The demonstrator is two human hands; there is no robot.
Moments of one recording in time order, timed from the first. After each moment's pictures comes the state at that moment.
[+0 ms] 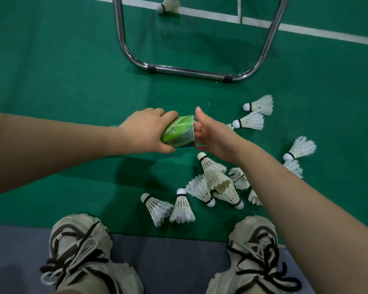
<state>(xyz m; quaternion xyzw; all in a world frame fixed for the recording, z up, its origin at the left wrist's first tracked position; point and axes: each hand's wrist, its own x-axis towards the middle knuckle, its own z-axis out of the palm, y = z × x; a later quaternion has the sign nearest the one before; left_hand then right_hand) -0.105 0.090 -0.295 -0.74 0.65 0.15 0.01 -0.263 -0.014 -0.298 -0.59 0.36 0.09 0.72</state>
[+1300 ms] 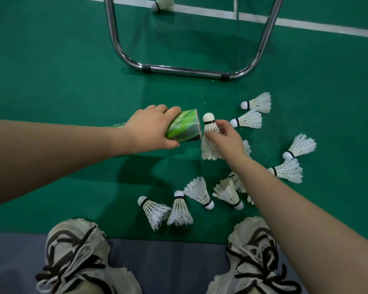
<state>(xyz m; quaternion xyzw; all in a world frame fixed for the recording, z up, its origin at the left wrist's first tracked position) -0.114 0.070 -0.297 -0.75 0.64 0.16 0.01 -0.294 -0.025 -0.335 -0.65 0.52 -0.12 0.54</state>
